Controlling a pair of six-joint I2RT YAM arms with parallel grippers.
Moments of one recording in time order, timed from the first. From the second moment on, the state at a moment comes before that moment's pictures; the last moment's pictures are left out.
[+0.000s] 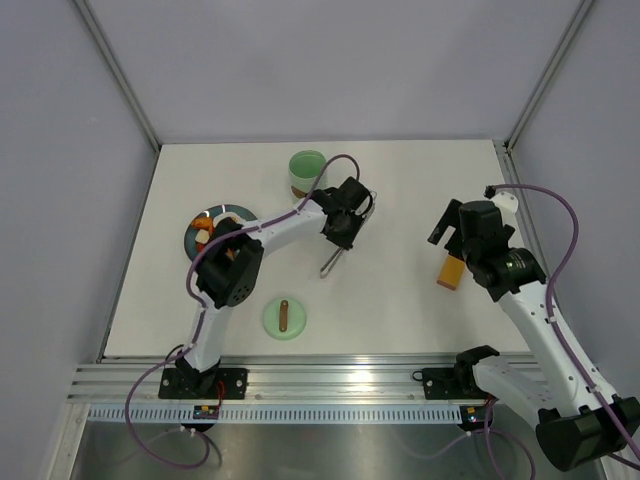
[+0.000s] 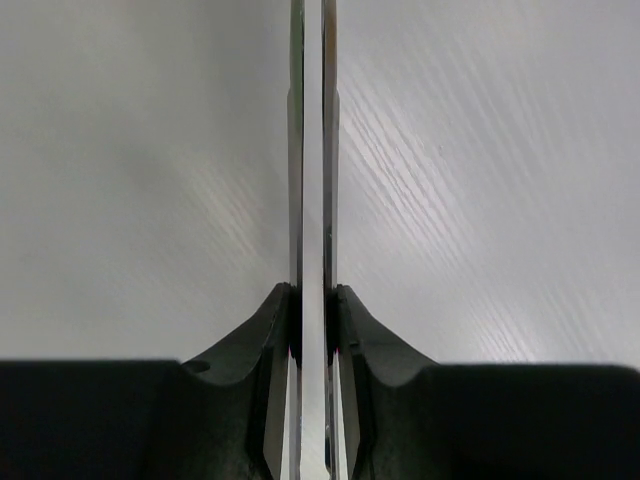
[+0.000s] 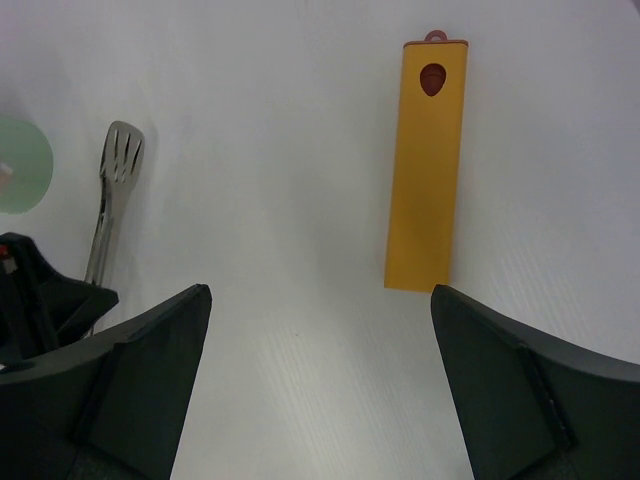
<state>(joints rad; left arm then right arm) -0.77 2.17 1.73 -0.66 -0.02 -0.20 0.30 0.92 0.95 -0.73 0.39 0.63</state>
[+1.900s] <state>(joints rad) -0.64 1.29 1.39 -1.09 -0.24 -0.57 0.30 0.90 1.06 -0.87 0.14 0.66</state>
